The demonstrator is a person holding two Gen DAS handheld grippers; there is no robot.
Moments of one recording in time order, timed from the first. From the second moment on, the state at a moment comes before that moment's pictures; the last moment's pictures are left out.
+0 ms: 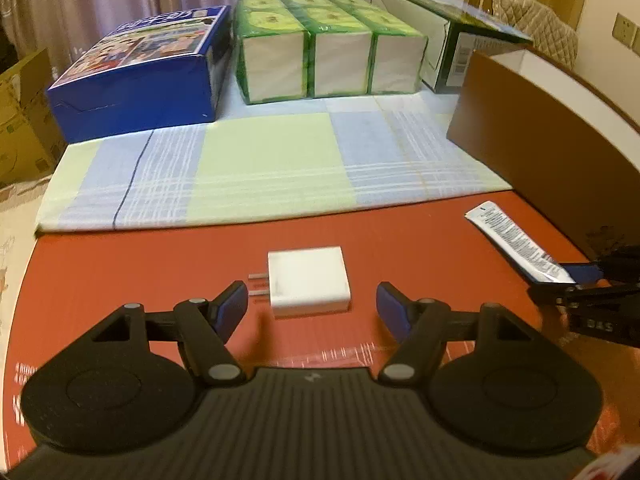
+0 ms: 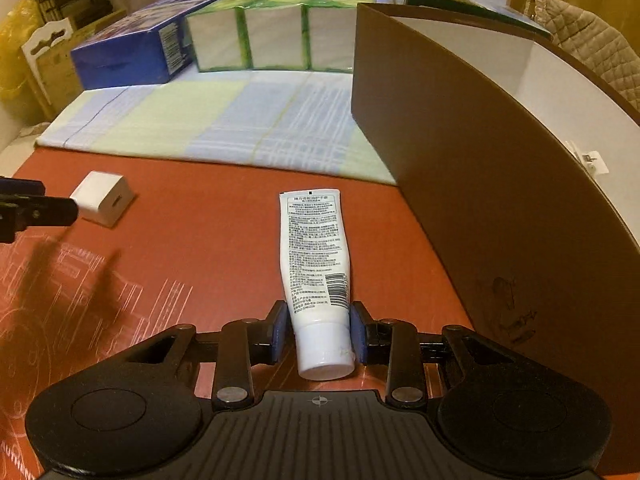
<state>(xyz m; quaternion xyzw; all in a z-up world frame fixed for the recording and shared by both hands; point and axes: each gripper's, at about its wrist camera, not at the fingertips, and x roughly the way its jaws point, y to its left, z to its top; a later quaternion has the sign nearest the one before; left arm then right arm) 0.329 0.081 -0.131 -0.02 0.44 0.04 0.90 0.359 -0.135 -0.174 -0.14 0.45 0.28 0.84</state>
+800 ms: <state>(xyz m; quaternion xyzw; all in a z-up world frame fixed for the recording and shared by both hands) 0.344 0.077 -0.148 0.01 0.46 0.02 0.89 0.381 -0.120 -0.176 -0.14 0.45 0.28 0.84</state>
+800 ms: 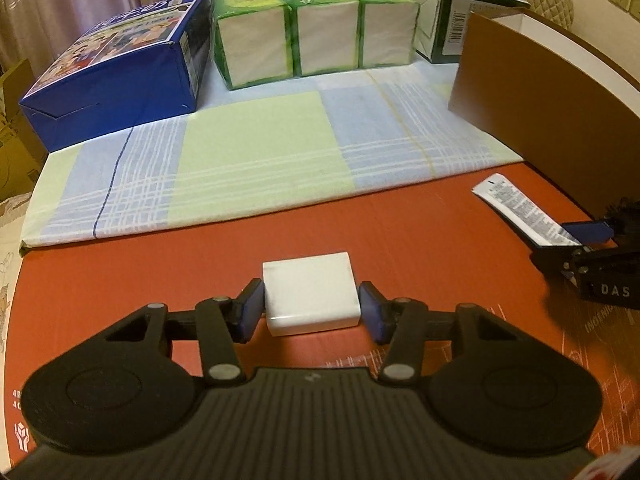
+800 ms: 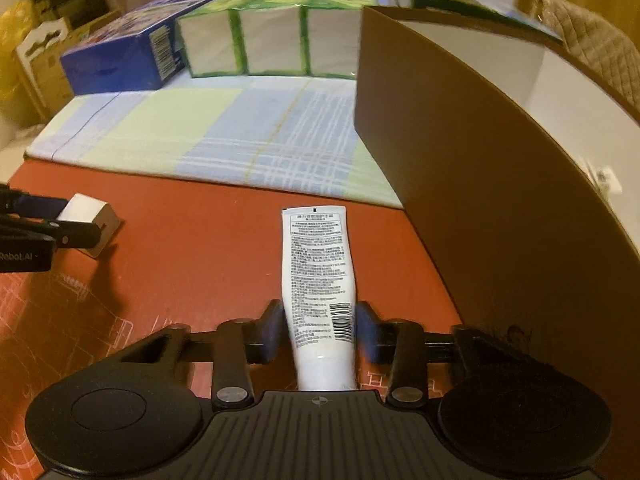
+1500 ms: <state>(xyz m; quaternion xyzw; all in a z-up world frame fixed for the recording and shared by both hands) 0.296 0.049 -0.137 0.00 0.47 0.01 0.88 0.334 -0.141 -0.149 -0.12 0.45 0.32 0.83</state>
